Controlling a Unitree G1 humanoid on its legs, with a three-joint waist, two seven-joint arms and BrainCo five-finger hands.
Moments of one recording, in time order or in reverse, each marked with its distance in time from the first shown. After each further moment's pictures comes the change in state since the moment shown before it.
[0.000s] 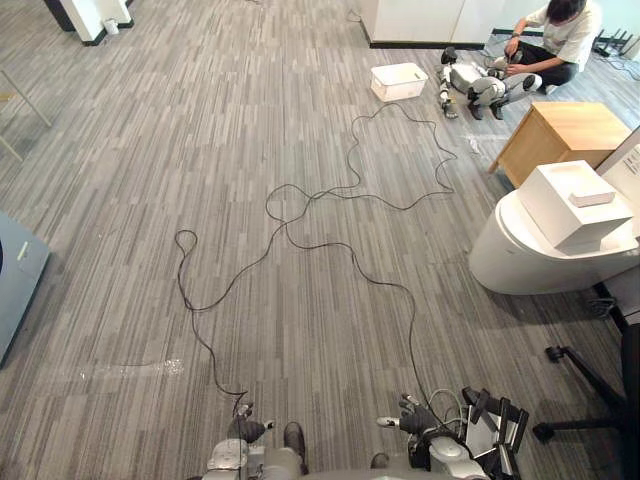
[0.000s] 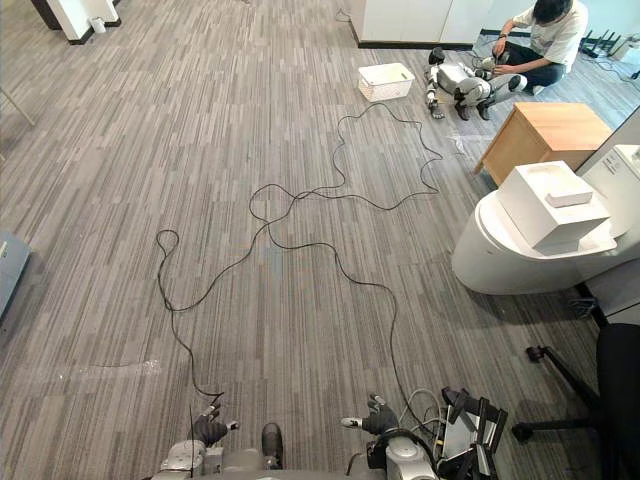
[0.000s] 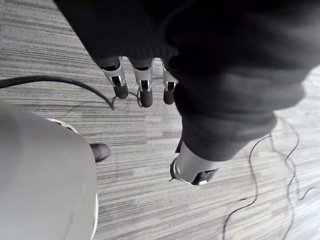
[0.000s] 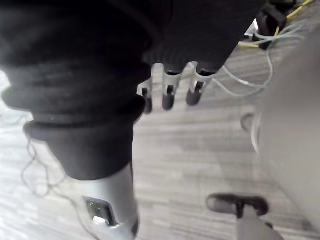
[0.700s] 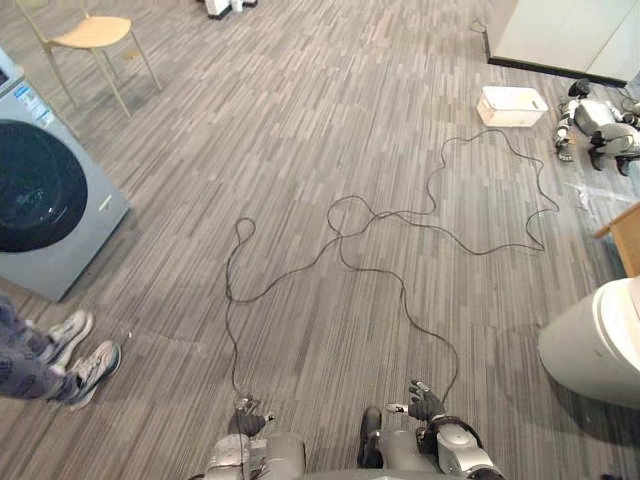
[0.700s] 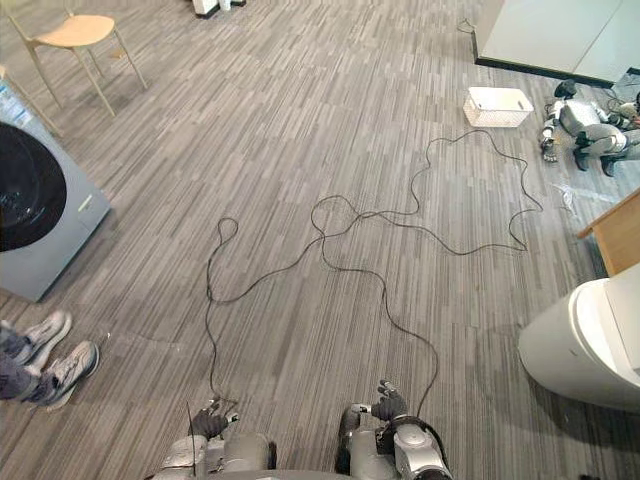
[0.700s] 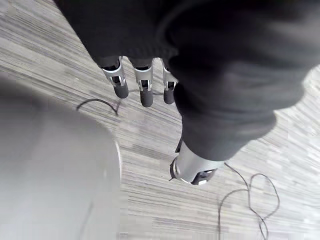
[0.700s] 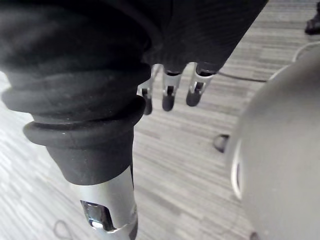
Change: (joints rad) left arm -0.004 -0.036 0.001 -0.051 0.002 0.002 0.011; right arm -0.001 -0.005 -0.035 -0.029 -0.023 0.017 -0.008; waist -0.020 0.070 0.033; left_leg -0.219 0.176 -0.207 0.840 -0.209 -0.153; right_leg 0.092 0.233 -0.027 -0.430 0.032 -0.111
